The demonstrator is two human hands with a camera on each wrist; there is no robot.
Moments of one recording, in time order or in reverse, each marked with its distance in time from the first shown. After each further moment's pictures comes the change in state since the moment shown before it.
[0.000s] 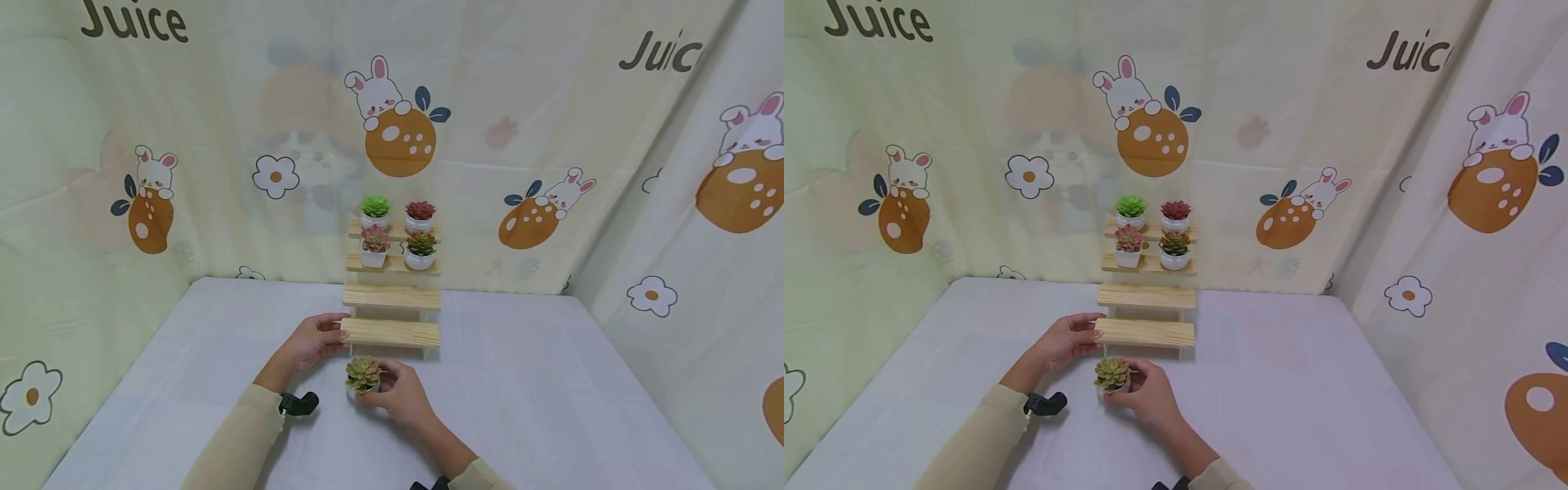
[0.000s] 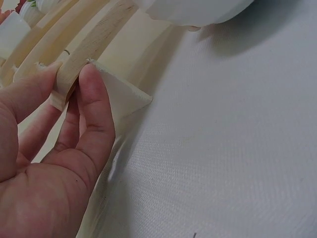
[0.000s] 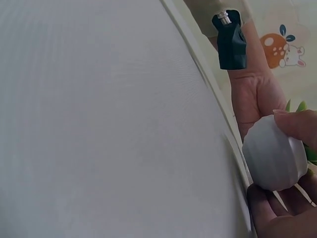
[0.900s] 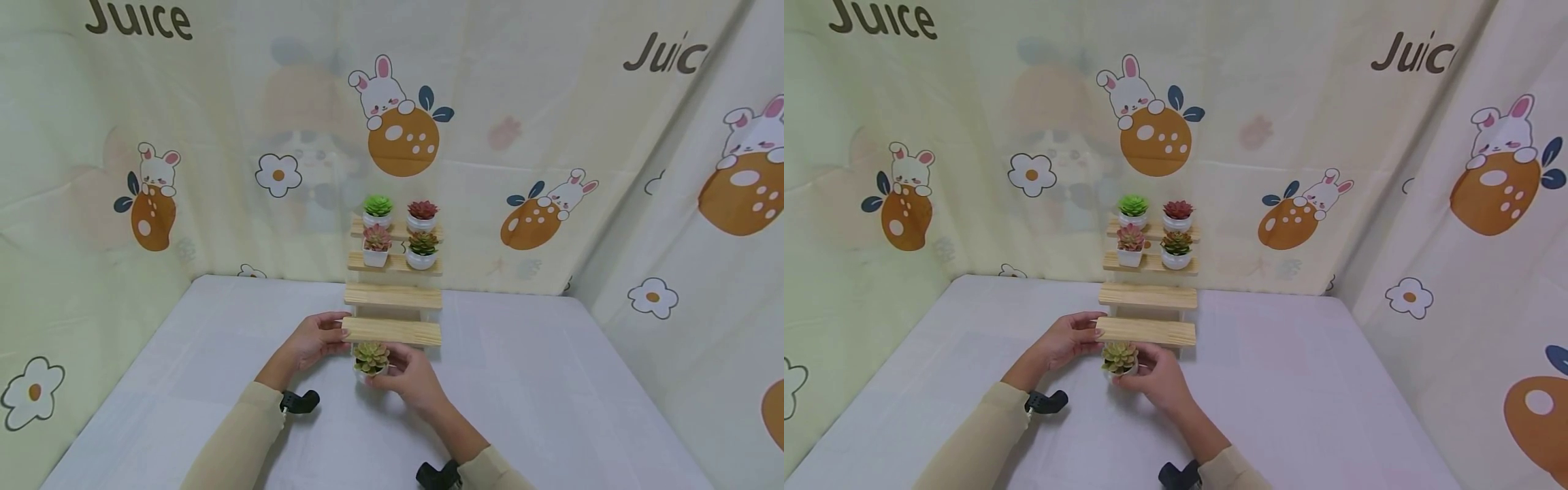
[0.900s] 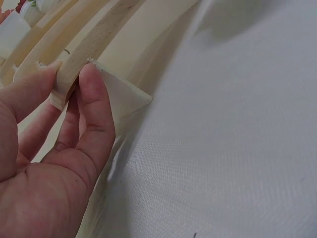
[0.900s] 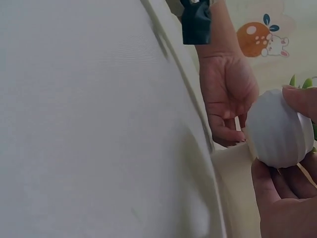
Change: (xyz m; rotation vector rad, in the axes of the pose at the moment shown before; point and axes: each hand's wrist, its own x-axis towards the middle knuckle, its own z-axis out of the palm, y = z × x) left_hand 0.000 0.000 0.000 -0.015 0.013 -0.007; right_hand 0.009 -0.021 -0.019 0.009 -0.005 -0.022
